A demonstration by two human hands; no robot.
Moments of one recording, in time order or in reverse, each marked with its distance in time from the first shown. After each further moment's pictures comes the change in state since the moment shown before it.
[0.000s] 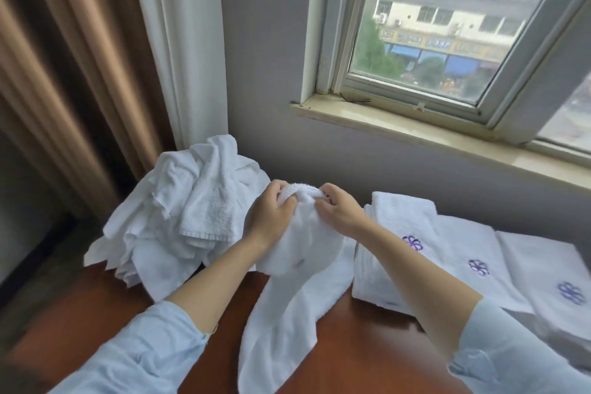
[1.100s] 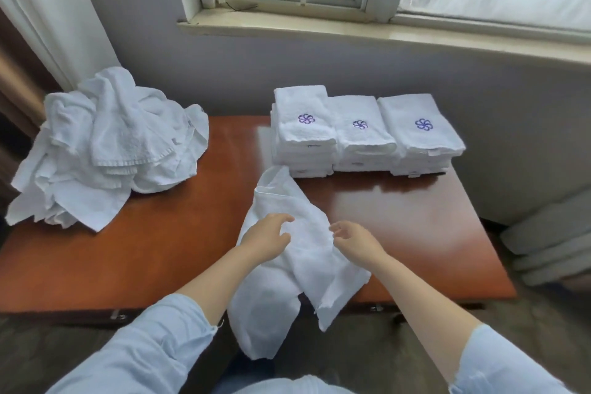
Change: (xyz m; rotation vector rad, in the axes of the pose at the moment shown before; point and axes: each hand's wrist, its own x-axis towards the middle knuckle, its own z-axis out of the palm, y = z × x) left_hand -0.250 -0.015 0.124 0.478 -0.778 0.054; right_hand -0.342 0.172 0.012 -0.001 -0.050 0.569
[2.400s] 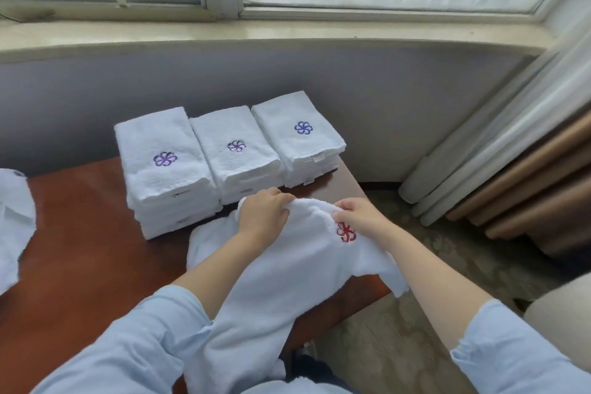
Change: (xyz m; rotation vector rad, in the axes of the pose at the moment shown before) left_hand 0.152 0.196 0.041 0.313 0.164 0.530; right_hand 0.017 0.119 -0.173 0.386 0.249 0.312
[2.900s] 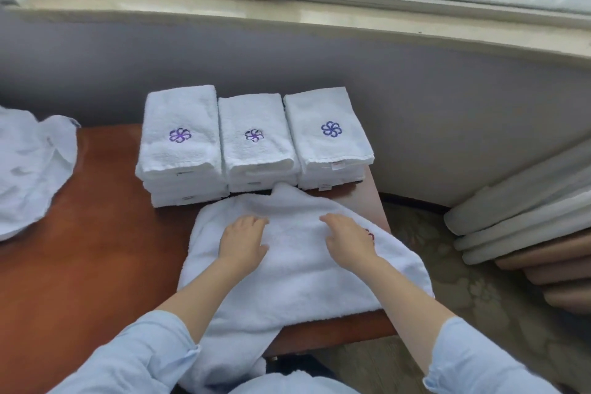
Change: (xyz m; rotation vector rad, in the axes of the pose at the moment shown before) left_hand -0.029 -0.013 0.063 0.080 -0.232 -0.411; right_hand 0.066 0.033 0.014 -0.700 -0.118 -0.407
